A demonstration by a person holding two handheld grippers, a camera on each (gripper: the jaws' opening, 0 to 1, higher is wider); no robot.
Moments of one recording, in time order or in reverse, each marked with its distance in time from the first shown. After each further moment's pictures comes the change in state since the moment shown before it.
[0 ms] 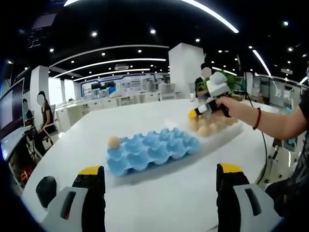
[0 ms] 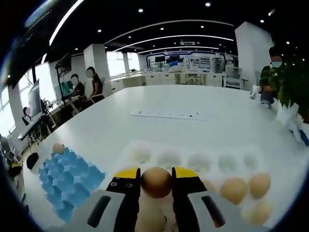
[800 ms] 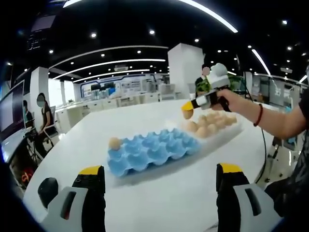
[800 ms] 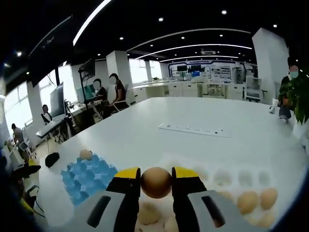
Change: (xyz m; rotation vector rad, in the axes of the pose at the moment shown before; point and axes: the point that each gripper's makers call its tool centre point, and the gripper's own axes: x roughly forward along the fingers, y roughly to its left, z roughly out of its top) left arm -0.005 -0.003 0.002 0.011 -0.003 0.001; right arm -0.018 0.057 0.027 -0.059 -0.076 0.195
